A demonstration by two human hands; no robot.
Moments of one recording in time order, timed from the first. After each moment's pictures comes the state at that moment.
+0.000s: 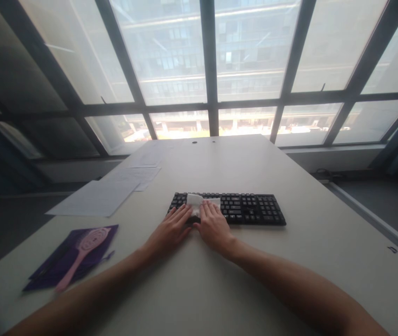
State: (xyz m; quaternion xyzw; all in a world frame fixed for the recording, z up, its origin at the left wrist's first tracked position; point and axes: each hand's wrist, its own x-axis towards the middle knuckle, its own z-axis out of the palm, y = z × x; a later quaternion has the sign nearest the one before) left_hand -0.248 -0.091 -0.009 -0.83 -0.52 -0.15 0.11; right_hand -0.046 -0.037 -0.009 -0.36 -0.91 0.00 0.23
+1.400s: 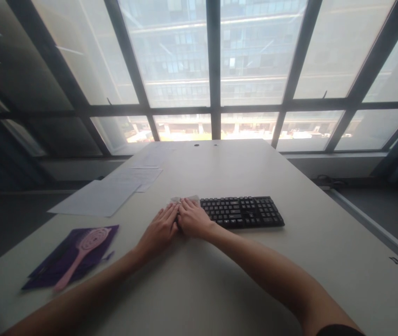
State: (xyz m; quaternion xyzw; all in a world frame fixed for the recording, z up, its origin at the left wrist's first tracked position) left_hand -0.262 -0.096 -0.005 -0.75 -0.63 -0.17 0.14; right_hand -0.109 -0.008 0.010 -0.21 -0.96 0.03 0.20
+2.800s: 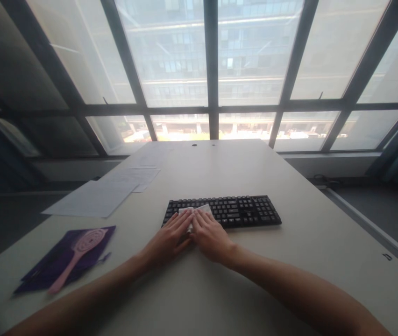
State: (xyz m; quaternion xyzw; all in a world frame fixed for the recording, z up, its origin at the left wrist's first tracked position) left_hand -0.234 -0.107 0.004 -0.85 -0.50 -0.16 0.06; right_hand -0.036 -0.044 -0.004 -0.24 -0.95 0.03 0.20
